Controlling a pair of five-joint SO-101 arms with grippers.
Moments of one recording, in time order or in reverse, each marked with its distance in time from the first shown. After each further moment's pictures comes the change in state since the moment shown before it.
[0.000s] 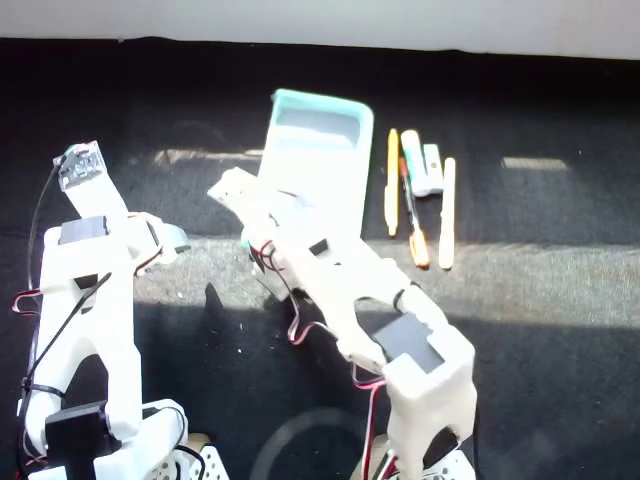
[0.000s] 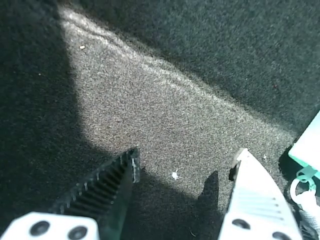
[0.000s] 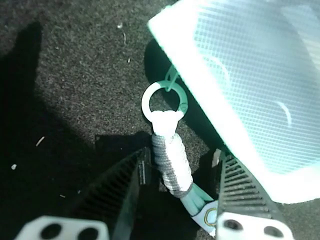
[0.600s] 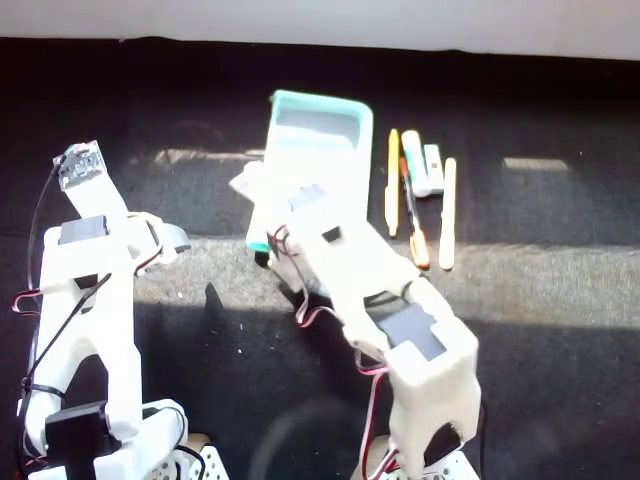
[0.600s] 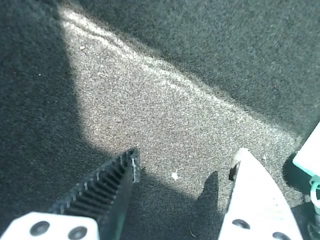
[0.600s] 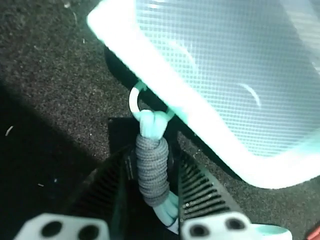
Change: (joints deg) left arm -0.1 0.1 0.0 0.0 0.0; right arm 2.8 -1.8 -2.3 5.0 0.0
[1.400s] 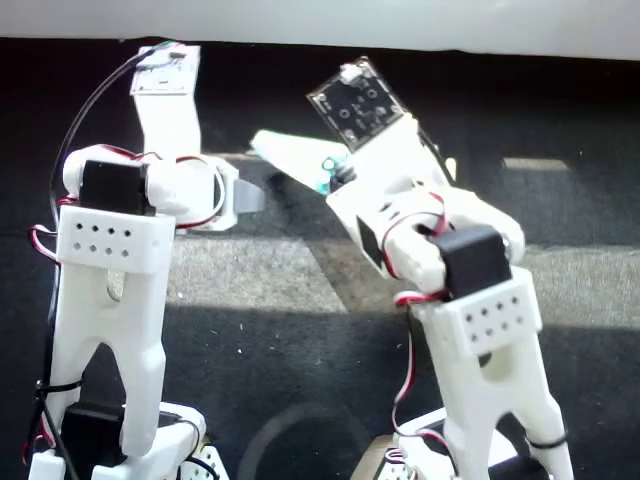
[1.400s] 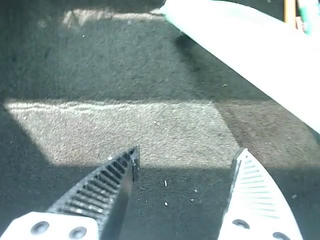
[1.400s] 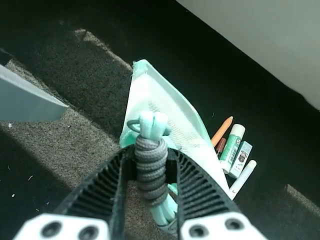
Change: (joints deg) left arm 24.4 0.0 -48.3 38.4 -6.2; right arm 8.8 -51.8 0.1 4.7 5.3
